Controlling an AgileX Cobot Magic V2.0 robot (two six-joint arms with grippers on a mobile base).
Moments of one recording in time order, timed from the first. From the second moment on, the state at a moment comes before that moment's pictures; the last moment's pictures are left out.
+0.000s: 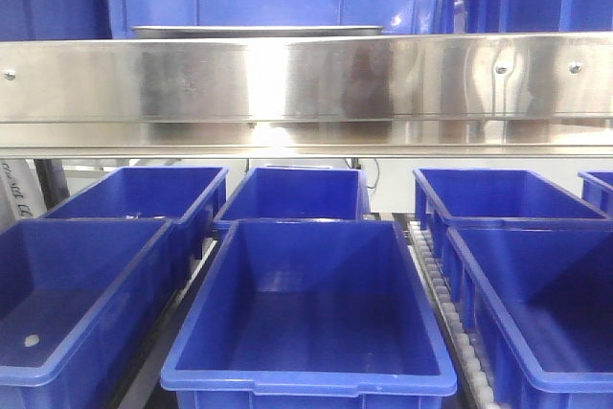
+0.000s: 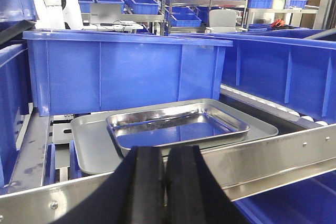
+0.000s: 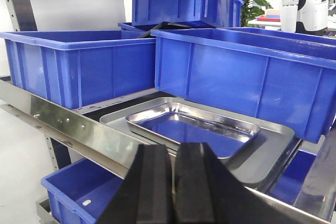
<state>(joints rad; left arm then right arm) -0.46 0.51 -0.50 0.43 0.08 -0.45 0.61 0.56 -0.63 -0.17 0.17 0.23</state>
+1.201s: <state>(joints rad) -0.46 0.51 -0.50 0.43 0.08 -0.45 0.05 0.01 0.00 0.07 0.09 -0.02</state>
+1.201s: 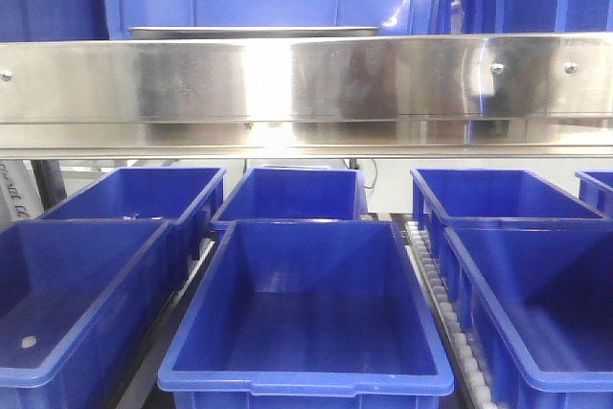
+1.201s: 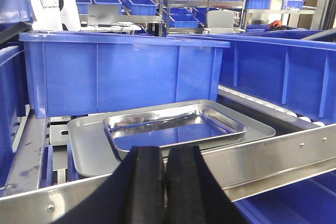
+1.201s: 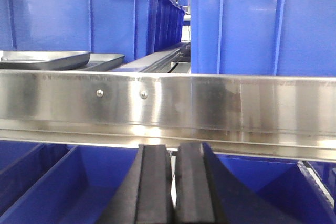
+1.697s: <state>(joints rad) -0.46 0.51 -0.50 0.43 0.08 -0.45 0.05 0.01 0.00 0.07 0.09 -0.02</state>
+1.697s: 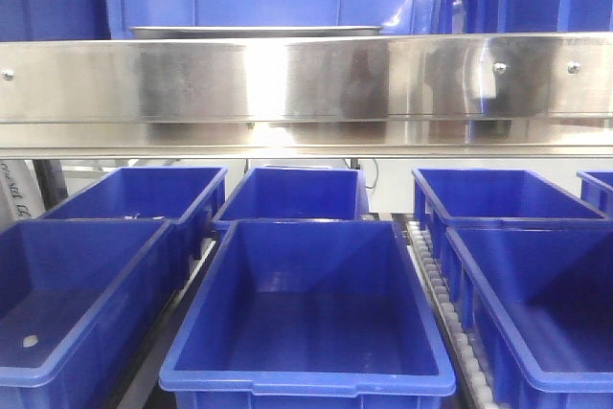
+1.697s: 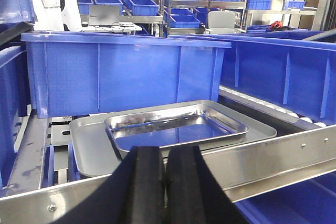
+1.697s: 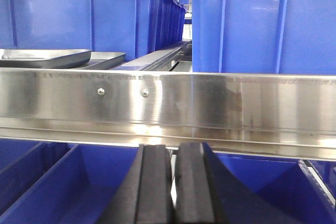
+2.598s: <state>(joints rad) -0.09 0.16 -0.19 -0.01 0.09 0.10 0.05 0.01 0.00 0.07 0.09 -0.02</state>
